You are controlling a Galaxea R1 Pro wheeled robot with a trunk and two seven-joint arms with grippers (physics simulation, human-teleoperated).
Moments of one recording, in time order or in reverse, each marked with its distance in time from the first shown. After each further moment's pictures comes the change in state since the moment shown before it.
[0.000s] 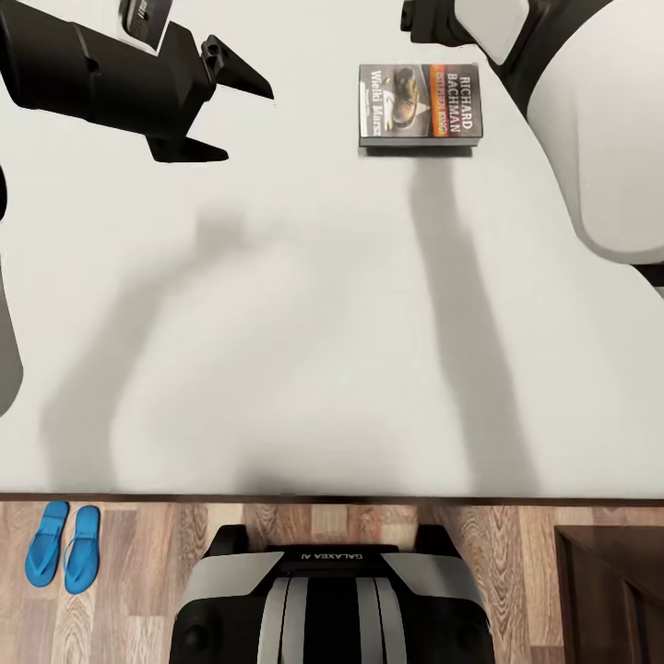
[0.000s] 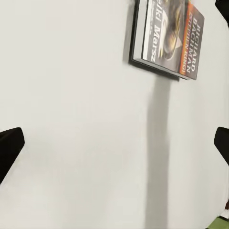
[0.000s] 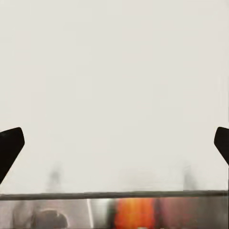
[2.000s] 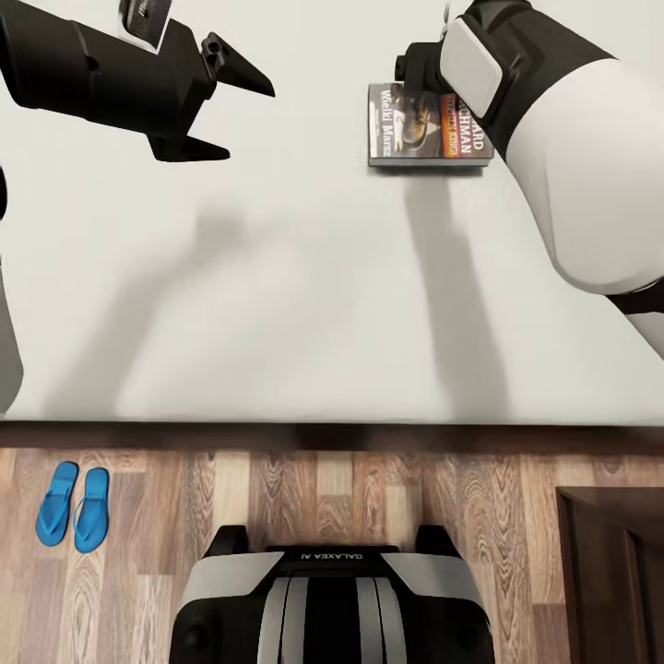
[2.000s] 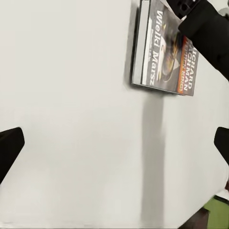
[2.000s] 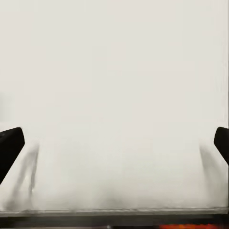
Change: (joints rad) left arm 0.000 0.000 0.000 0.000 0.001 0.001 -0.012; right arm 0.079 0.000 0.007 -0.011 0.004 -0.003 -0.001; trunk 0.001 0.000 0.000
